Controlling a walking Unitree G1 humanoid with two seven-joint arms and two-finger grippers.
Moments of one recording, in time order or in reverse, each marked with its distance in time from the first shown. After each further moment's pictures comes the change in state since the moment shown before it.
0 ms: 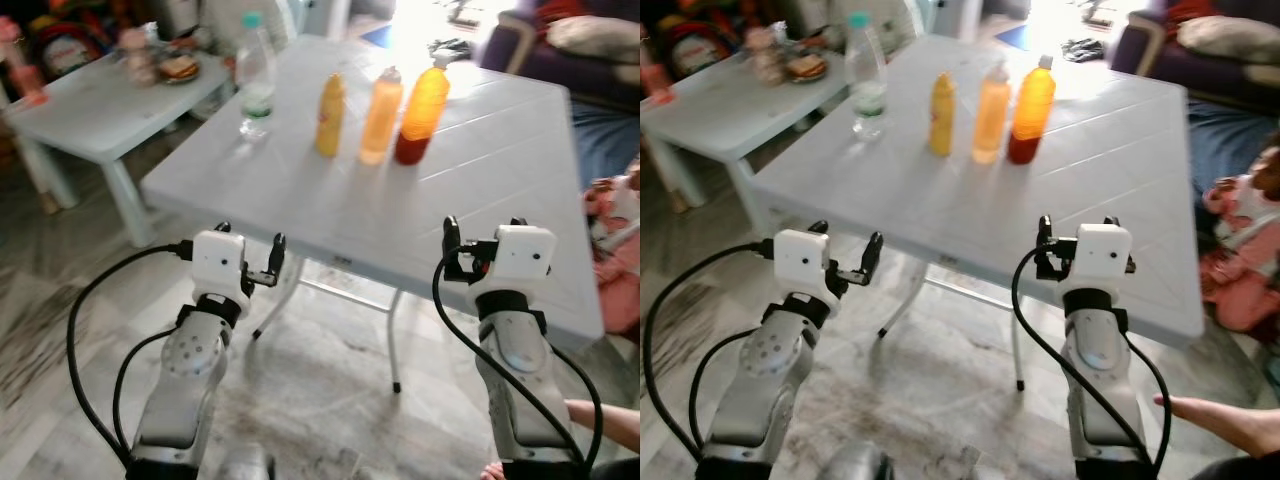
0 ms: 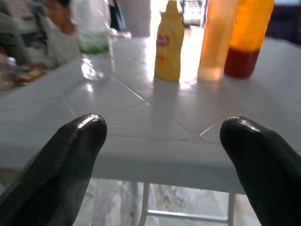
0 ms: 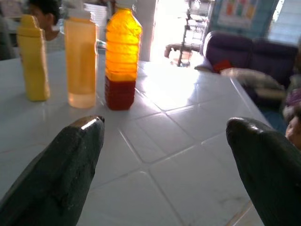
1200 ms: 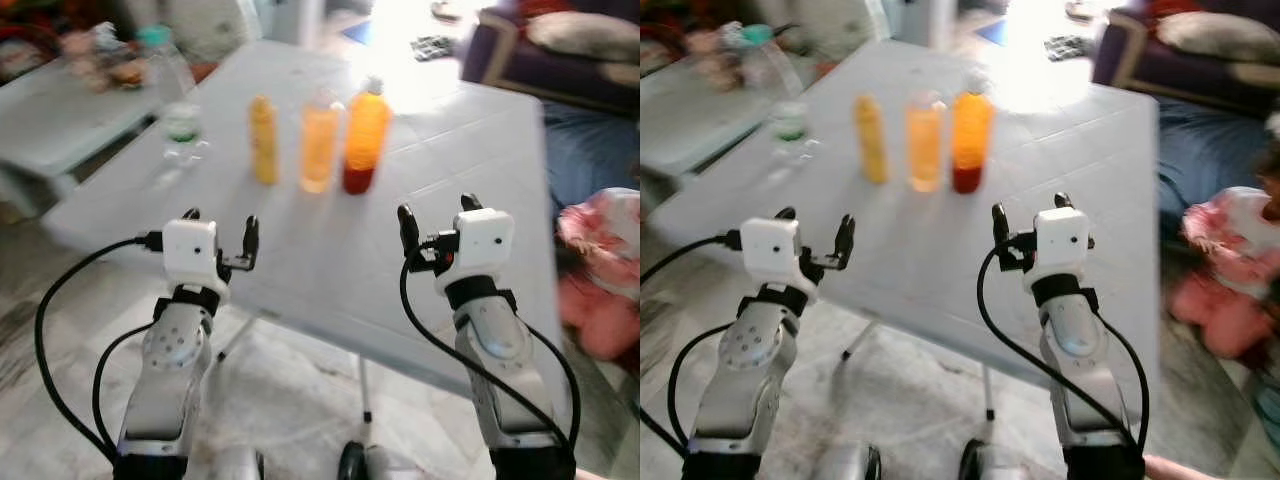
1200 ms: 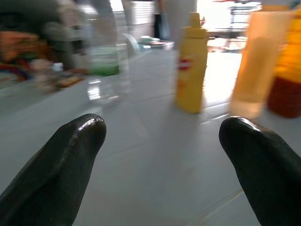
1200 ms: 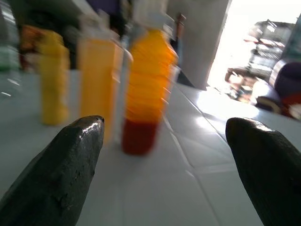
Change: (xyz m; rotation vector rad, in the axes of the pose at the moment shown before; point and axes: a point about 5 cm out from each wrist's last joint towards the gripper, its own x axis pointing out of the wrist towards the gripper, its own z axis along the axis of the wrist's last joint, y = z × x) left arm 0.003 0.008 0.011 -0.003 -0.054 0.098; right arm 0.013 0.011 0.019 -0.052 -0.089 0.184
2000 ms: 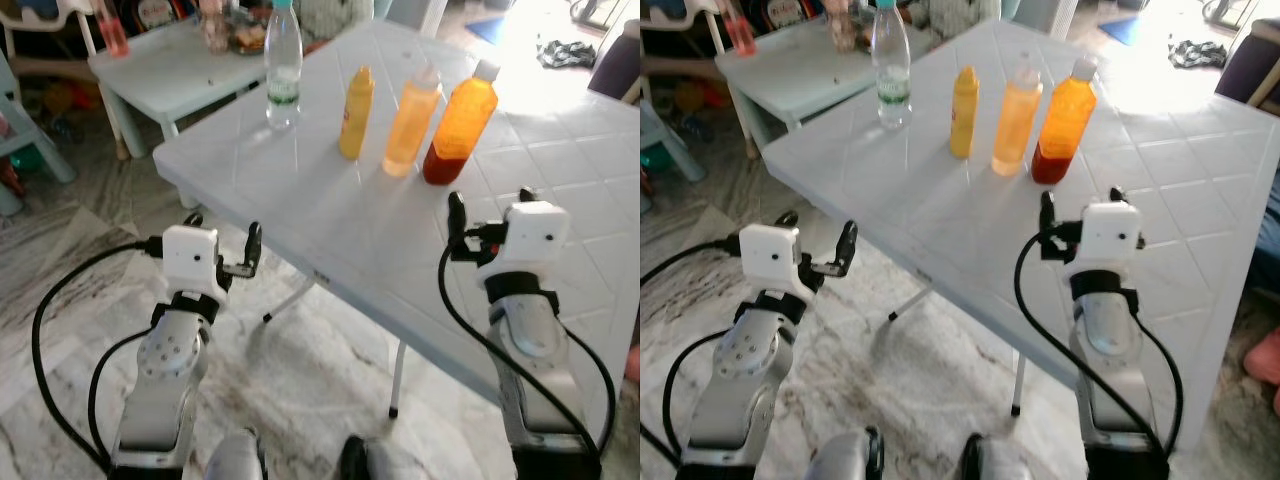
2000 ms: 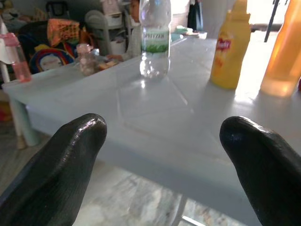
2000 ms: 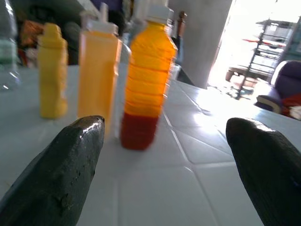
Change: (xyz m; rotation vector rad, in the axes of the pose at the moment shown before) left arm -0.006 -0.001 0.002 -0.018 -0.015 -0.063; right arm -0.028 -0.036 -0.004 -0.054 0.035 -0.232
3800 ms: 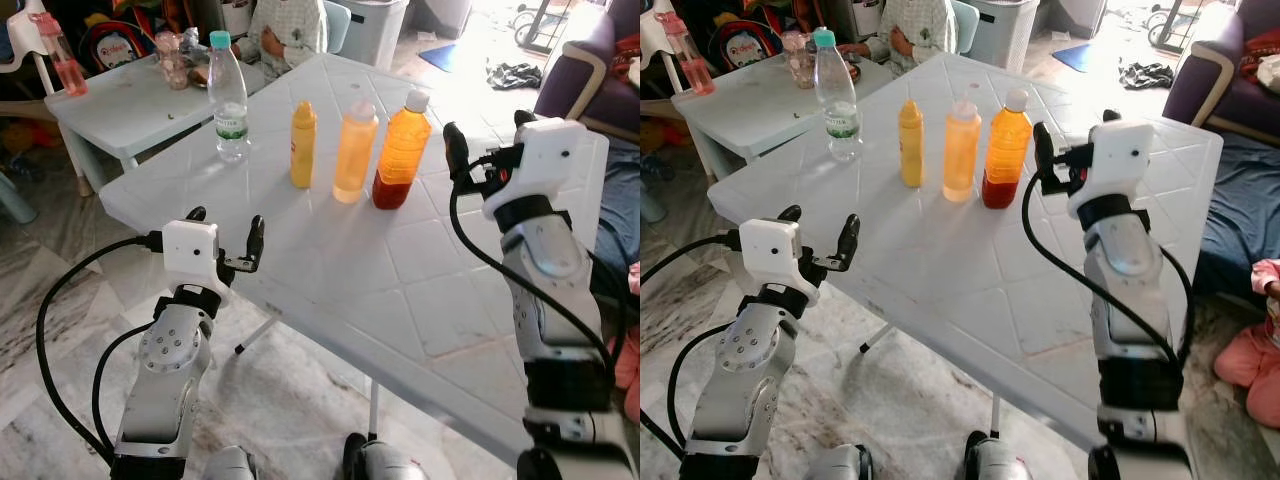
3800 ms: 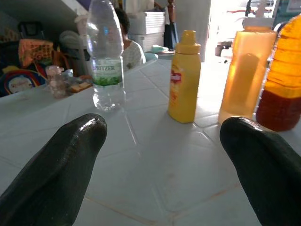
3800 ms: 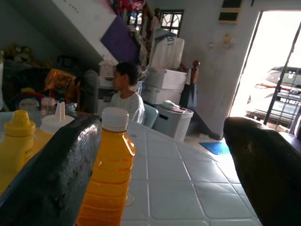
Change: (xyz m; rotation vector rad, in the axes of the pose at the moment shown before) left arm 0.006 0.001 0.004 0.003 -0.018 -0.013; right arm 0.087 0.001 0.056 0.029 -0.185 0.228
